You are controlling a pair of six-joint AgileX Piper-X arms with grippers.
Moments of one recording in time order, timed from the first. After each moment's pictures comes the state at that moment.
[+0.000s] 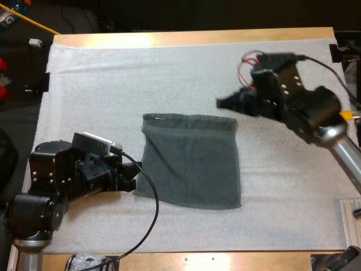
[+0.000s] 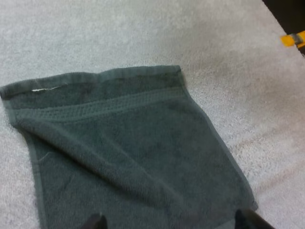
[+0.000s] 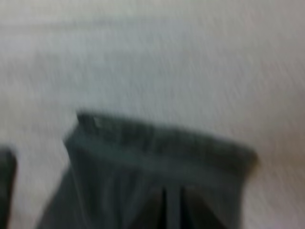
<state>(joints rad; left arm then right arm) -0.10 0.75 -0.96 1.14 0.53 -1.77 0.58 1.40 -1.49 1.05 0.03 -1.45</state>
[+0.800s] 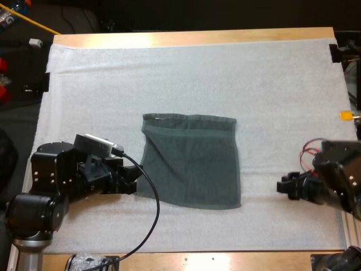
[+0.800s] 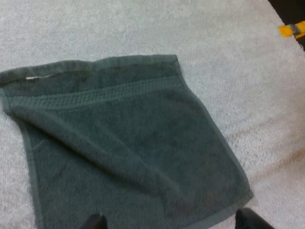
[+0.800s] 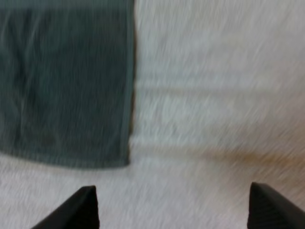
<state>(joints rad) -0.10 0.75 -0.96 1.18 0.53 -1.77 0.58 0.81 -0.96 1.31 0.02 -1.30</state>
